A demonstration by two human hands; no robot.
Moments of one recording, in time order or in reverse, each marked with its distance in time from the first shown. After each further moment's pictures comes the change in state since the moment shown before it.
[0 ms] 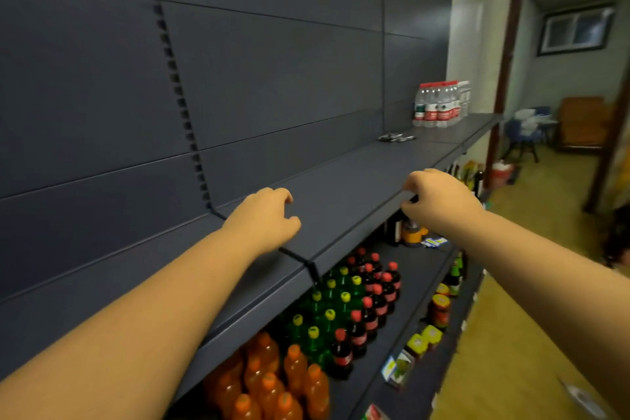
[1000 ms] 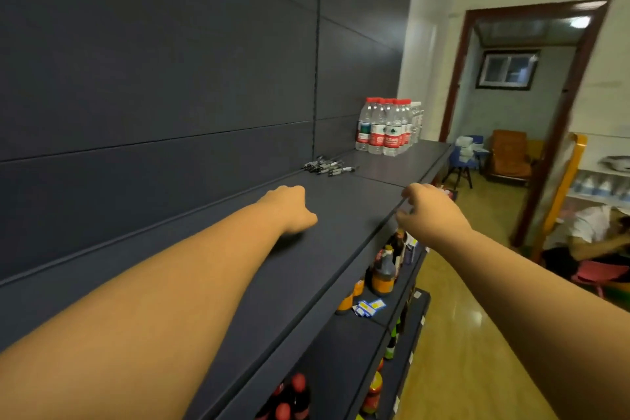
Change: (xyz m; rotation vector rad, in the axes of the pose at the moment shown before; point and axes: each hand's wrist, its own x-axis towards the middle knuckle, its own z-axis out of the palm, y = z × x) left_hand 0.457 0.182 0.177 -0.007 -0.191 0.040; right_hand 0.335 0.296 0.093 -0.048 0.092 0.182
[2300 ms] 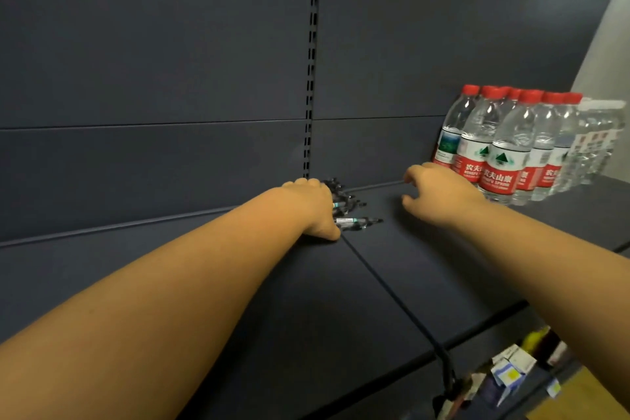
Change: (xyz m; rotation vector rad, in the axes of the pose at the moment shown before) left_hand 0.383 0.113 0.055 0.313 -0.112 -0.381; right_hand 0.464 0.113 0.152 -0.041 -0.199 -0.625
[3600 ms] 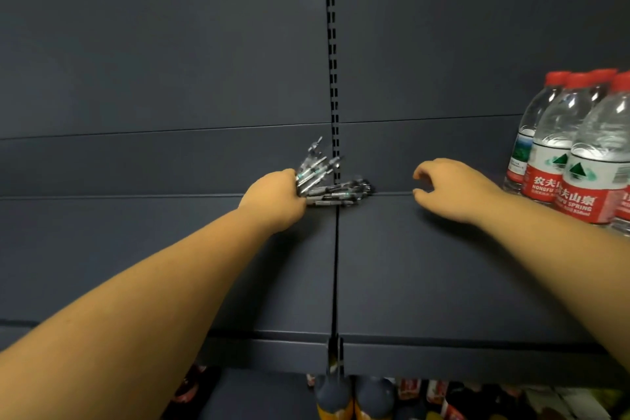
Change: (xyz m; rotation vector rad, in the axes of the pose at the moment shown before) left_hand -0.052 0.028 0.007 -0.256 0.464 -0.600; right_hand 0.067 0.064 0.028 0.326 0.011 -0.498
